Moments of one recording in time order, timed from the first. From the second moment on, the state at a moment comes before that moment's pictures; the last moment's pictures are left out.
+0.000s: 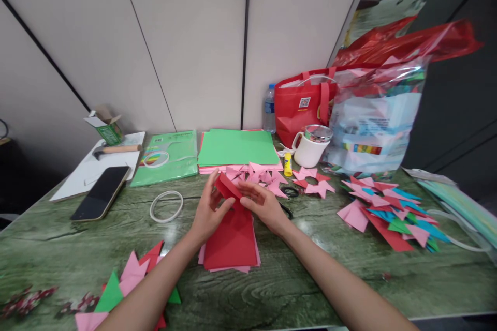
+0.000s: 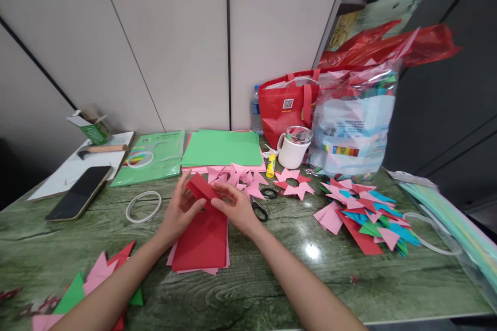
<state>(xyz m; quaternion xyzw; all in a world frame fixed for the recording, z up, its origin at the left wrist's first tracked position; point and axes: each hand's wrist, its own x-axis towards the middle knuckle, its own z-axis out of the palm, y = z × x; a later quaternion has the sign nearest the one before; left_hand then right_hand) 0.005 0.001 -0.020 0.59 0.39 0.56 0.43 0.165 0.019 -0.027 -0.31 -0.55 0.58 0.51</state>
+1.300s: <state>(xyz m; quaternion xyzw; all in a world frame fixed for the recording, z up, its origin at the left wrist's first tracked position) 0.000 0.000 -0.008 0.72 0.41 0.46 0.32 0.176 0.029 -0.031 -0.38 -0.62 0.46 0.51</state>
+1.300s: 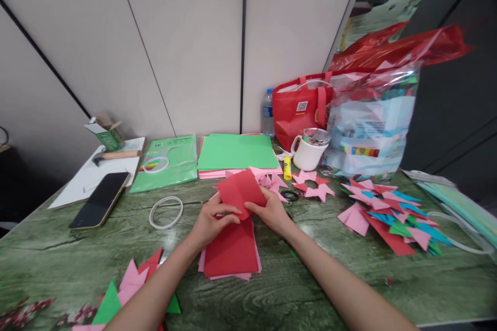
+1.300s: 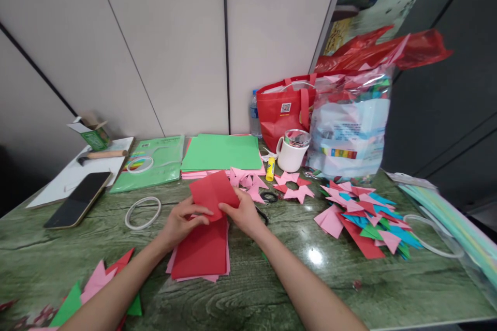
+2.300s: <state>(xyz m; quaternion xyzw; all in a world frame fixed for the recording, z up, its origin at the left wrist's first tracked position) 0.005 0.006 -0.020 0.40 0.43 0.55 0.59 0.159 0.021 -0.033 -0.40 -0.53 0.54 0.52</state>
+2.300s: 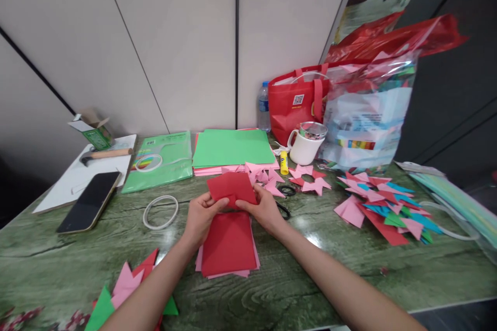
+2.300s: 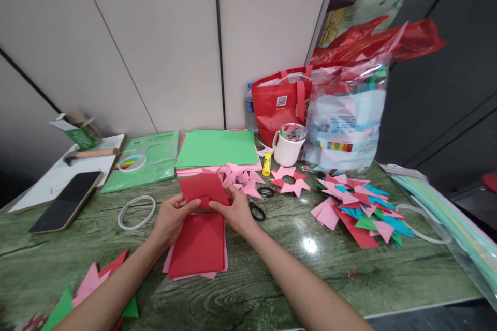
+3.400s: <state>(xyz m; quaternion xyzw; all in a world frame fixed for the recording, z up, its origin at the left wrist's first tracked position) 0.007 0.006 -0.020 0.36 0.44 0.55 0.61 0.159 0.006 -0.030 -0.48 -0.61 0.34 0.54</state>
